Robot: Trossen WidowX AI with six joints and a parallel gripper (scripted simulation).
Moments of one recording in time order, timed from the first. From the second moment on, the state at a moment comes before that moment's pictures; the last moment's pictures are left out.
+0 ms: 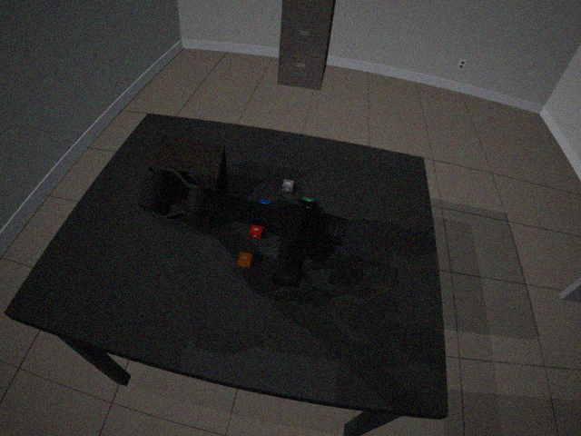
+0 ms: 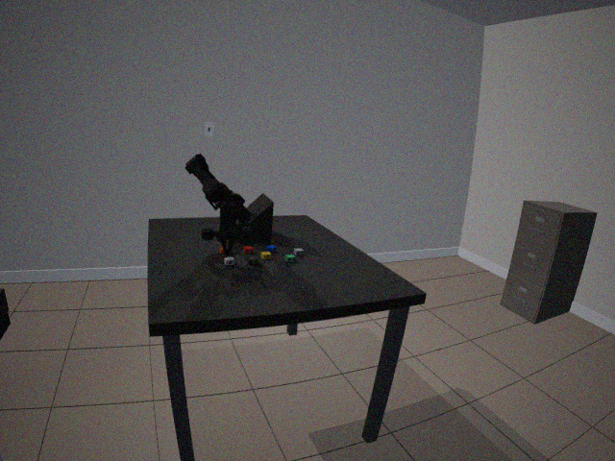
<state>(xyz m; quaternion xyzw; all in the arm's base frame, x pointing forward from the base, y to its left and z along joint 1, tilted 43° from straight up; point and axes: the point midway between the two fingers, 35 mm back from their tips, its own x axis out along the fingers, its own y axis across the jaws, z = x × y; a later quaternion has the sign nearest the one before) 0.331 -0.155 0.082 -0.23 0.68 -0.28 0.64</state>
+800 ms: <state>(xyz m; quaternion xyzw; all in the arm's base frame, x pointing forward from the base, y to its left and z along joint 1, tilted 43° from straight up) 0.327 0.011 0.068 -0.23 0.67 -0.28 0.65</state>
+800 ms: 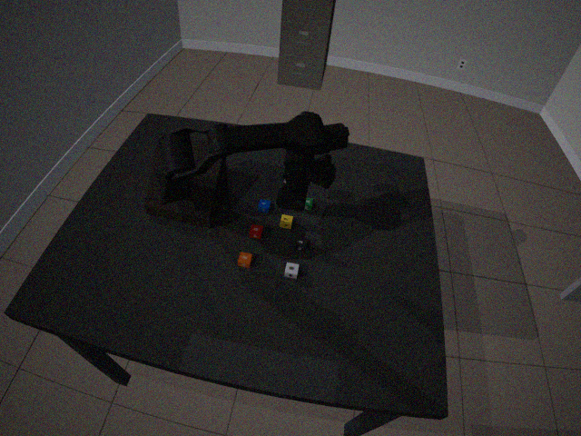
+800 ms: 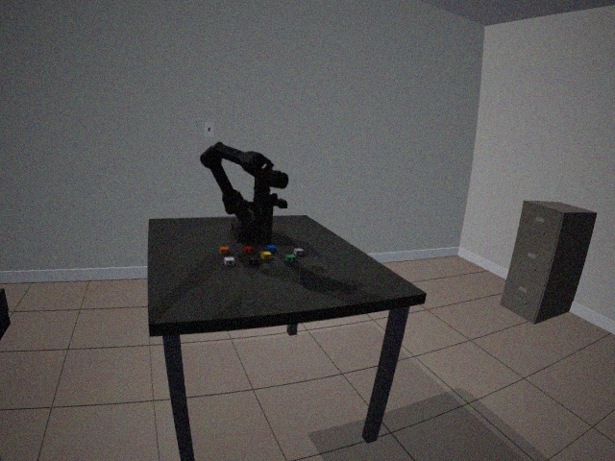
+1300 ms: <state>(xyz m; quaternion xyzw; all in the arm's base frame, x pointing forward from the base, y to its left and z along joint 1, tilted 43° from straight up) 0.311 0.003 0.003 -0.22 0.67 -0.28 0.65</state>
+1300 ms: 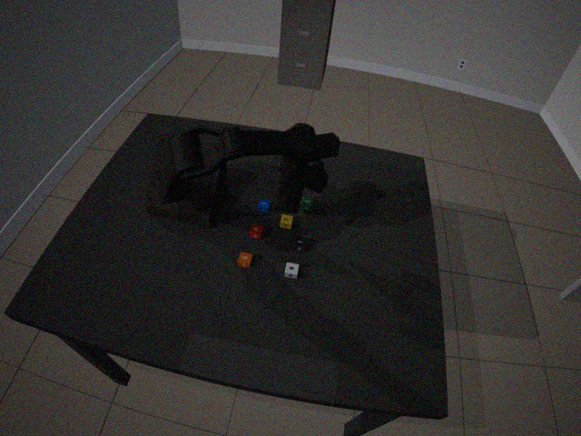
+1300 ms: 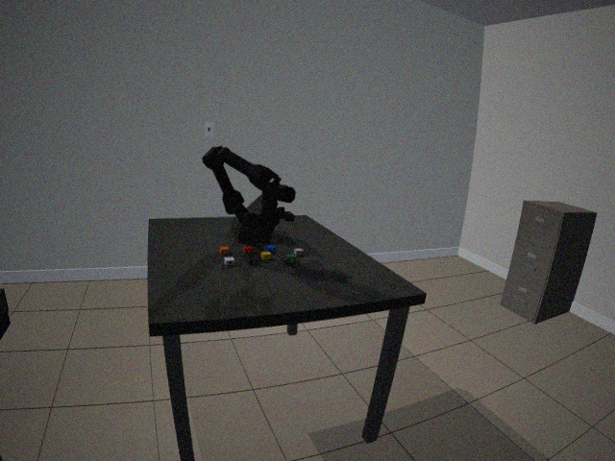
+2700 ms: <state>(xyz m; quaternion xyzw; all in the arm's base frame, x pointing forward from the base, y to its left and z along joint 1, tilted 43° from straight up) 0.304 -0.019 -0.022 -0.24 0.68 -0.28 0.64</state>
